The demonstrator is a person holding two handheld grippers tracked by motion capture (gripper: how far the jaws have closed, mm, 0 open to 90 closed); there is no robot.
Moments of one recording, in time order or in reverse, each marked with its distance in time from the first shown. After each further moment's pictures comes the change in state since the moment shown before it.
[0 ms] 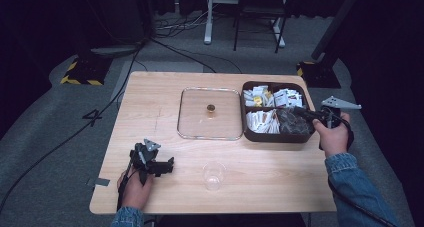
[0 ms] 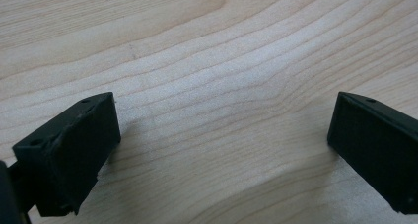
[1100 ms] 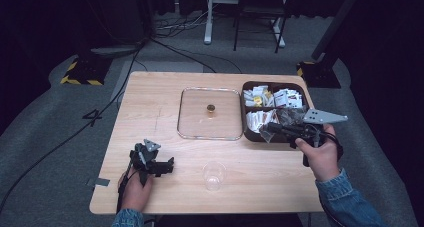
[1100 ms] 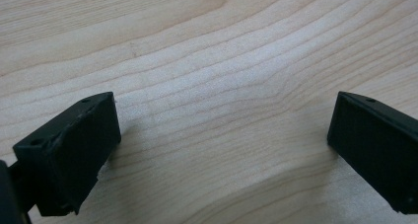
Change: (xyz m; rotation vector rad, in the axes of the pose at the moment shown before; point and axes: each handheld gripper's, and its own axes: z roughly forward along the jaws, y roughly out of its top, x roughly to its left) left arm -0.002 -0.001 -0.001 0.003 0.006 -0.012; right arm 0.117 0.019 -0.020 -0.016 0.309 -0.120
